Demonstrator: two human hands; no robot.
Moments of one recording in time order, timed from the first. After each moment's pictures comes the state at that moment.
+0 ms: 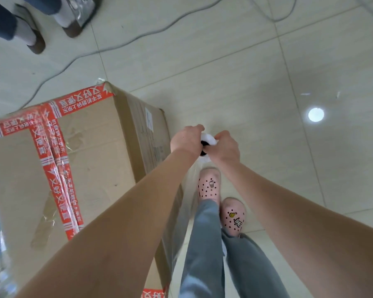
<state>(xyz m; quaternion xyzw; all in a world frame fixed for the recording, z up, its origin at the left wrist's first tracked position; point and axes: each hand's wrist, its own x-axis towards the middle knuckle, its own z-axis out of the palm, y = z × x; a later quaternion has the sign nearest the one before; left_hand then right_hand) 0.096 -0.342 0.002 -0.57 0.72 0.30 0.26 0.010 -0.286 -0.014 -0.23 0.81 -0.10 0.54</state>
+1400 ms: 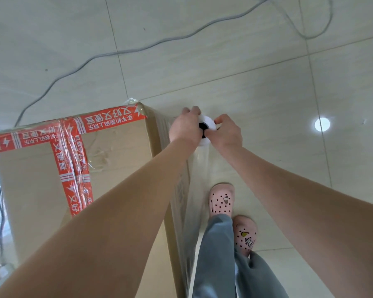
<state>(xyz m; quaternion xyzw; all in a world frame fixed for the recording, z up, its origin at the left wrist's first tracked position) 0.143 -0.453 -0.009 -0.65 0.67 0.31 0.15 0.047 -0.411 -0.022 -0.28 0.79 -0.12 0.52</state>
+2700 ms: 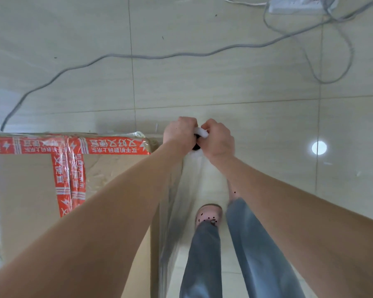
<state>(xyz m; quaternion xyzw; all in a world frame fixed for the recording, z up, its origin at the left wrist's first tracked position) 0.147 -0.544 -0.001 -0.65 0.66 0.30 0.23 0.053 -0.512 -0.021 -0.47 0.75 -0.02 0.47</state>
